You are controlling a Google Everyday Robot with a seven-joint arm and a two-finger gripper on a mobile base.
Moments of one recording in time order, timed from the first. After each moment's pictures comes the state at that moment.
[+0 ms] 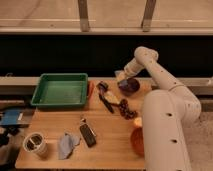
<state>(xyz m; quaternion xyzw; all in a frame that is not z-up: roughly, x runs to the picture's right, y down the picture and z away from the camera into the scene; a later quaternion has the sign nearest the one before) 0.138 -0.073 0.963 -0.29 -0.06 0.54 0.79</state>
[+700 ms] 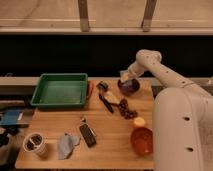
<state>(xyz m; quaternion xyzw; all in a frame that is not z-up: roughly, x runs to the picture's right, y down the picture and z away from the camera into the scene) 0.176 -0.070 0.950 -0.22 -0.02 0.57 0.79</state>
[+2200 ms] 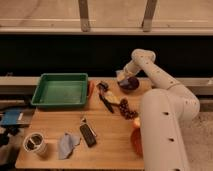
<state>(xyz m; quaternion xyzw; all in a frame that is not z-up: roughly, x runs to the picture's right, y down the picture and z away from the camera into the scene) 0.154 -0.075 0.979 -0.24 -0.03 0.56 0.79</state>
